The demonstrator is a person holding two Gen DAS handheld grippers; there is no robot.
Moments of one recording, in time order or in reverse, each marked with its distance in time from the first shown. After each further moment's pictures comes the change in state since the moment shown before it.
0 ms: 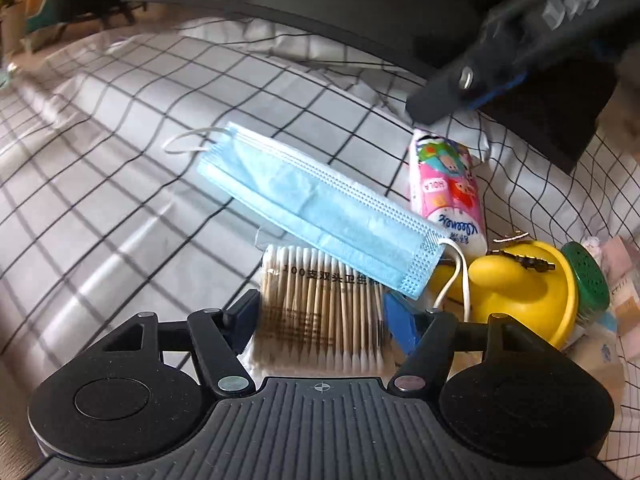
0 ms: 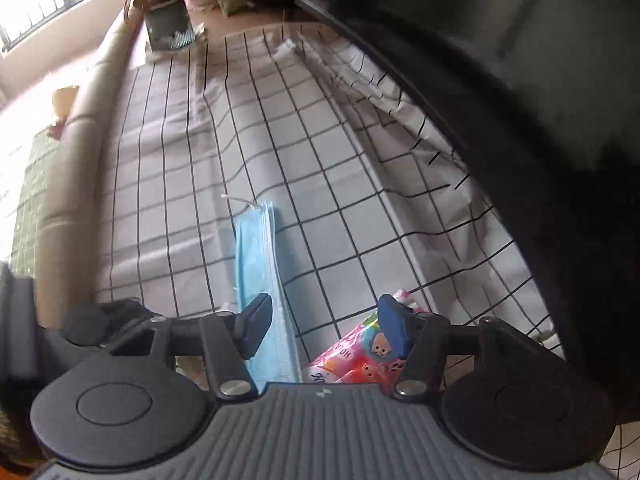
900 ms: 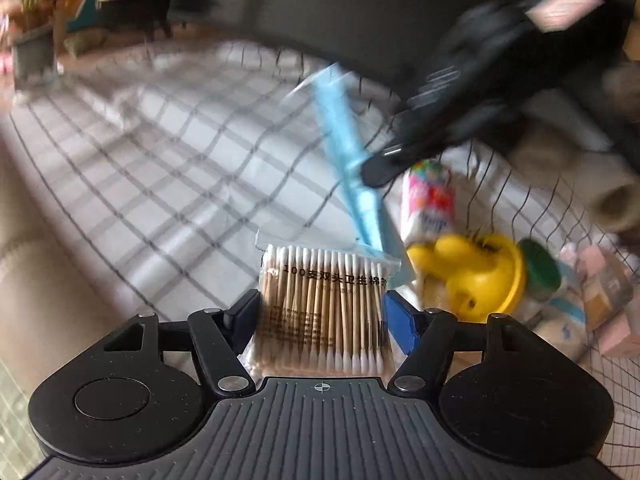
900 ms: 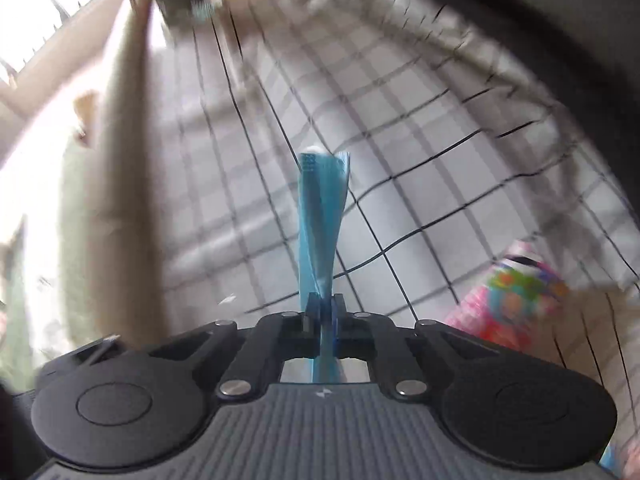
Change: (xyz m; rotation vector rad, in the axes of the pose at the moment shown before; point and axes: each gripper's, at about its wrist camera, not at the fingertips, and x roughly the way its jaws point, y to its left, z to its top) left arm -0.085 0.003 -0.010 -0.041 -0.045 0.029; right arm -0.024 0.026 0.000 0.177 0.052 0.192
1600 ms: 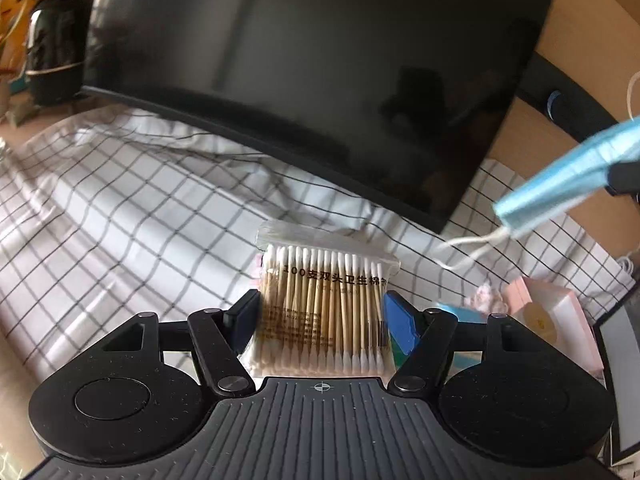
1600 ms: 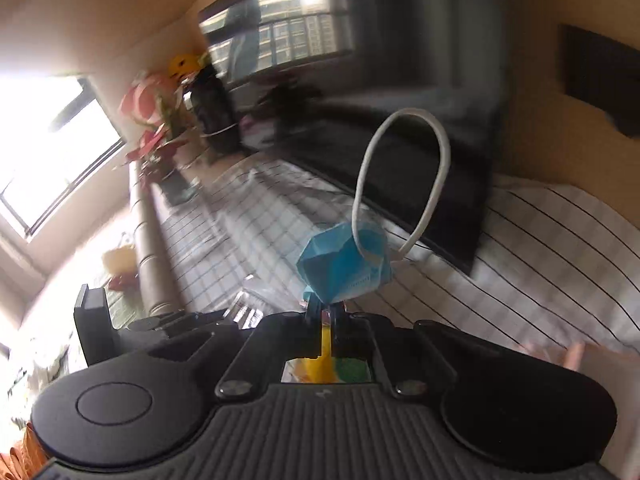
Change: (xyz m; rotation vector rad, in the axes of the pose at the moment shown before) left arm -0.020 -0.136 0.050 0.082 -0.047 -0.082; right arm -0.265 -0.131 -0.177 0.233 -0.421 -0.047
